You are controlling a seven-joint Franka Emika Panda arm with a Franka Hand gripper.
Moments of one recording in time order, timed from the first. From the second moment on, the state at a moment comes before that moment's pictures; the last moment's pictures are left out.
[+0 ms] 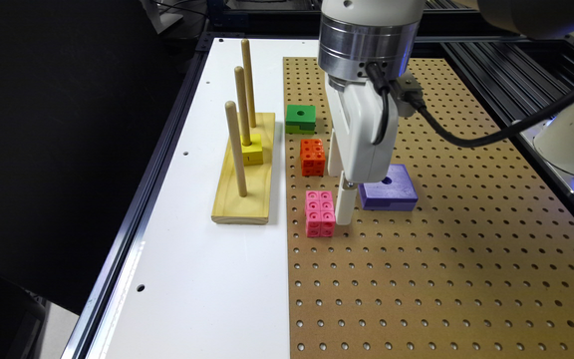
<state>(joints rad) 0.04 0.22 0.26 -2.36 0.02 2.59 1.05</state>
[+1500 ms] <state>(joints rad) 0.04 0.40 0.24 -2.31 -0.02 2.72 1.06</state>
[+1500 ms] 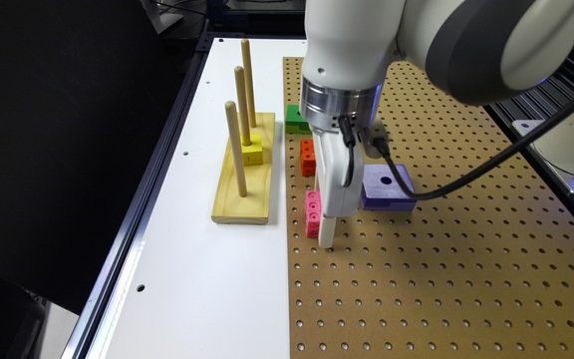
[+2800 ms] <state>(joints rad) 0.04 0.34 0.24 -2.30 -0.03 2.67 1.06</state>
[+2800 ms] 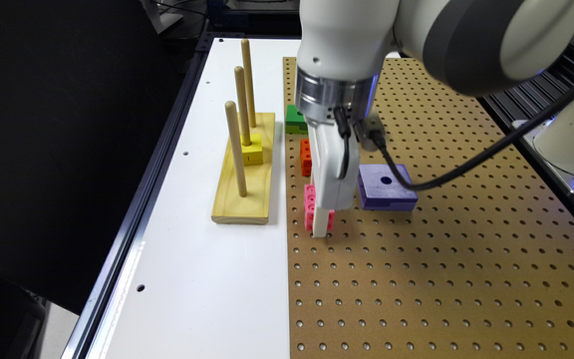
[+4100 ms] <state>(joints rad) 0.04 0.08 0.26 -2.30 -0.02 2.42 1.08</state>
